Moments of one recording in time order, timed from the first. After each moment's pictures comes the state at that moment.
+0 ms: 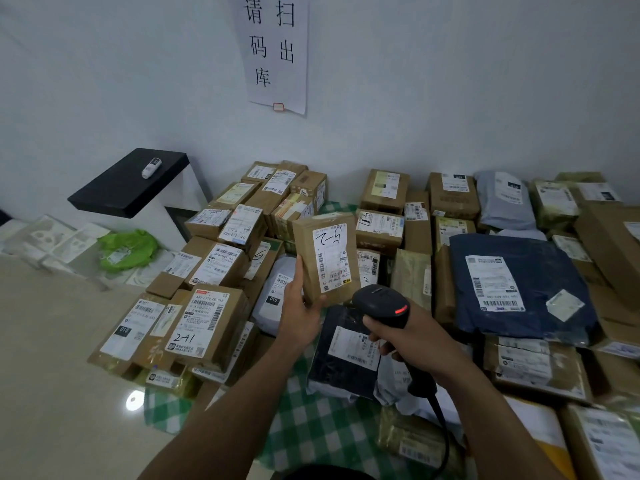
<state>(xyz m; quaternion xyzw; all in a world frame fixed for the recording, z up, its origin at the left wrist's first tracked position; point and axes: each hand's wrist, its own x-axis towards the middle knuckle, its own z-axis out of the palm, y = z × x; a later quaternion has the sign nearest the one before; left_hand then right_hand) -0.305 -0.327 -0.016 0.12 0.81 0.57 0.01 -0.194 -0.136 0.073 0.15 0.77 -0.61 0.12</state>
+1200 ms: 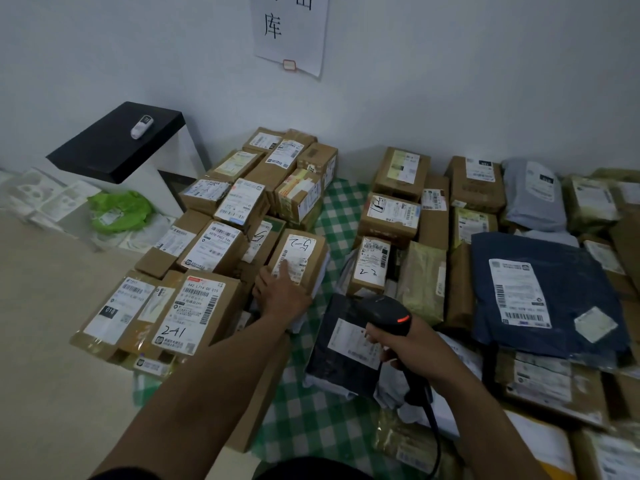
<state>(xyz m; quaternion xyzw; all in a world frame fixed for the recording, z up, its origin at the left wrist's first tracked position) -0.382 -0.348 -0.091 -0.08 0.97 0.21 0.13 -0.231 -0.131 0.019 0.21 0.75 -0.60 0.19</state>
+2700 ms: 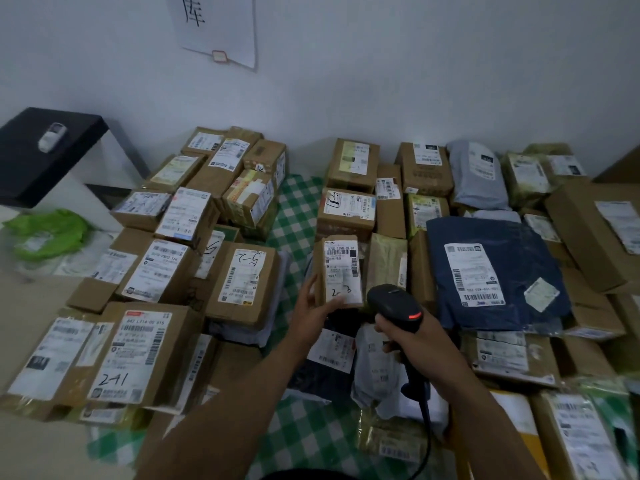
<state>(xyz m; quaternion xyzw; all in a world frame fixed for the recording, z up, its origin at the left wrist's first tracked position) -0.337 -0.256 -0.091 -0.03 0.63 0.73 0.28 -0.211 -0.092 0.014 0.32 0.71 -0.63 0.06</state>
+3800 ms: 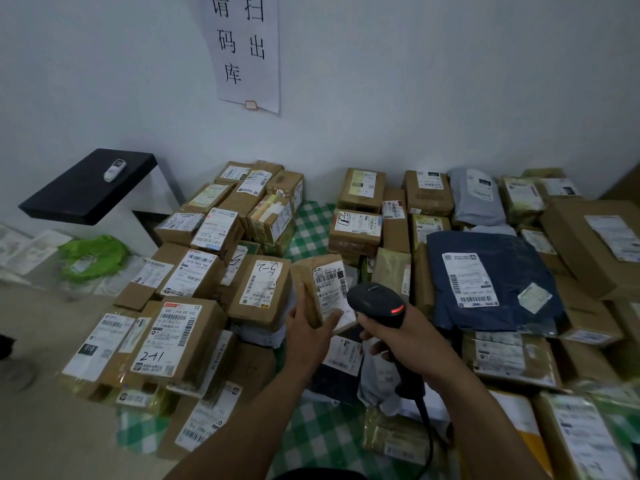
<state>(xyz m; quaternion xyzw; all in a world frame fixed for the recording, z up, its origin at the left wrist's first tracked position) -0.276 -0.286 -0.046 -0.02 0.83 0.55 0.12 -0.191 -0.123 0.067 0.20 0.74 -0.64 0.08</state>
